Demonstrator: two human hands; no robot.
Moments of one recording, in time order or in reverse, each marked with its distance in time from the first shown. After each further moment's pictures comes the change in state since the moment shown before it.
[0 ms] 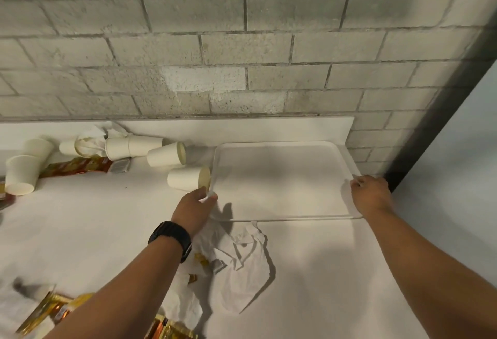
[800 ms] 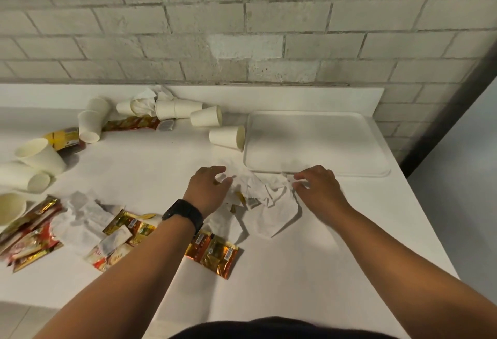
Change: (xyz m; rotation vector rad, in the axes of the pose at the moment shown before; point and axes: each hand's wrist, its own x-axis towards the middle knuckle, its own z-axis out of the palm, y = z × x) left_hand -0.085 -0.053 -0.044 0.295 0.071 0.178; right_hand -0.194 -0.068 0.030 0.007 -0.278 -0.547
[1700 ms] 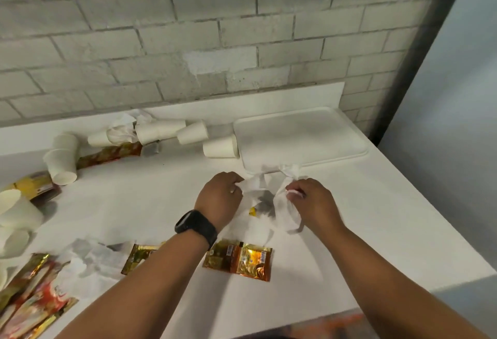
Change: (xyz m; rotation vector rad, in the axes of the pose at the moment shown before) left_hand -0.009 -0.004 -0.037 0.084 -0.078 0.399; right_hand -0.064 -0.071 0.036 0.179 0.233 0.151
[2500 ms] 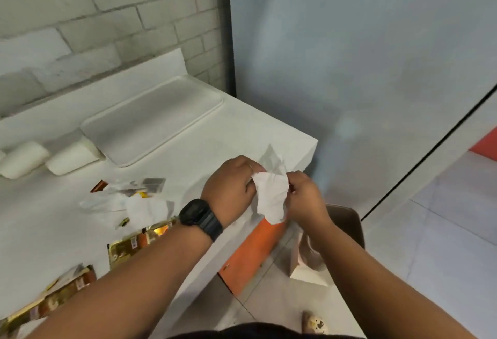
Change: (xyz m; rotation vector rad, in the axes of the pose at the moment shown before) left_hand -0.099 0.132 0.084 -0.078 -0.358 0.891; right_hand -0.209 0.069 -0.055 0.109 0.463 0.456
